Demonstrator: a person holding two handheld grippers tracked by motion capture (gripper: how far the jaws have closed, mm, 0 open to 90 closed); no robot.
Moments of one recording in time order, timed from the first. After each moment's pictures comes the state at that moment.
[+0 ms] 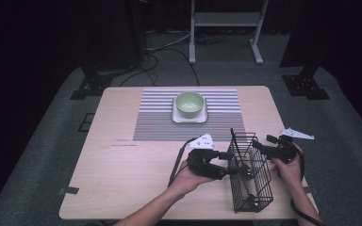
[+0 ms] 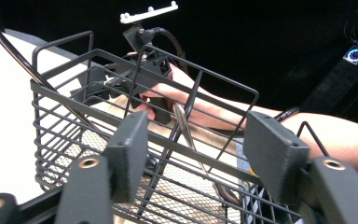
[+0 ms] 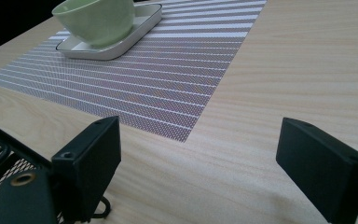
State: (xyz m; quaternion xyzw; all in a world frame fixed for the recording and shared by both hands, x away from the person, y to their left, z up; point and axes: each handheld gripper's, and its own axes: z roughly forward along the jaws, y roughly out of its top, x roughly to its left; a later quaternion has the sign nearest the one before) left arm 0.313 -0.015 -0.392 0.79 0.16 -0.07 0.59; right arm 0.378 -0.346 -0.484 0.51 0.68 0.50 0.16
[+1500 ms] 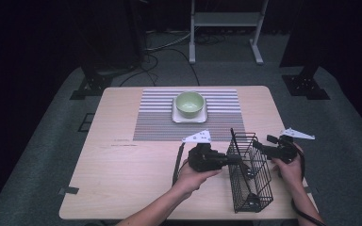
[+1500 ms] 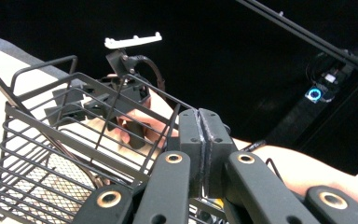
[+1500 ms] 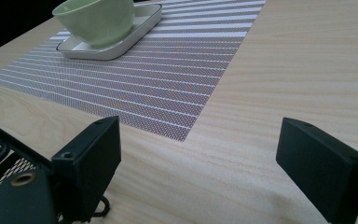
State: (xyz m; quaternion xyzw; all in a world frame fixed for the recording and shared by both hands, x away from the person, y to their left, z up) left arm 0.317 -0.013 -0.386 0.74 0.18 -0.13 0.64; right arm 0.378 -0.348 -0.484 0.51 0.68 0.50 0.16
